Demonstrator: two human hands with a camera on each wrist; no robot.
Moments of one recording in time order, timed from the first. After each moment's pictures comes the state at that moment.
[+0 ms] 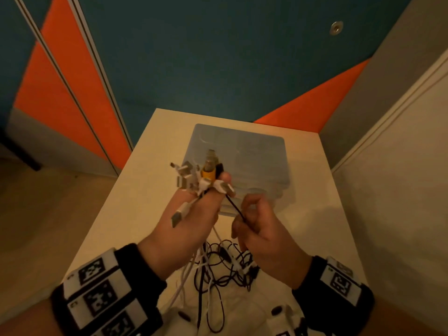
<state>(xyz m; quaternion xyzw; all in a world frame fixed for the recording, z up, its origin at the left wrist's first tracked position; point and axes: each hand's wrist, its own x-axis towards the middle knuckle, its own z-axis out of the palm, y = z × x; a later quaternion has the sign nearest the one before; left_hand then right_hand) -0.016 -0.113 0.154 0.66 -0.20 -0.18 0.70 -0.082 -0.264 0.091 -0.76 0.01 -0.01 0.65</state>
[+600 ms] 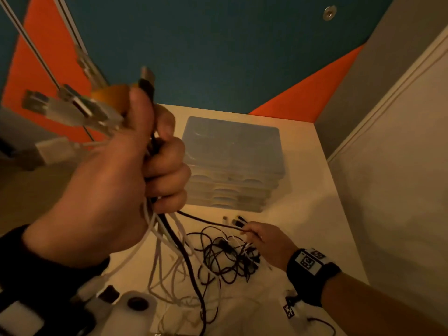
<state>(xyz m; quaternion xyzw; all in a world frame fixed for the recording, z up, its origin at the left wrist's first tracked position) 0.001 -0.074 0.222 0.49 -0.20 -0.27 0.81 -0.088 -0.323 -0.022 -0.93 0.10 0.12 0.33</state>
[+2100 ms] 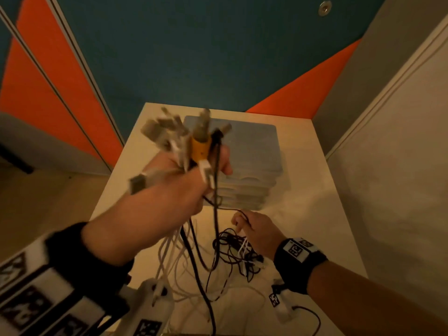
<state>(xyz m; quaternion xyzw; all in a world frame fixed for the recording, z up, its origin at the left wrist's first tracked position) 0.006 -0.108 0.183 0.72 -0.21 -0.22 0.63 -0.066 -0.303 -0.006 -0.92 0.09 0.06 0.37</state>
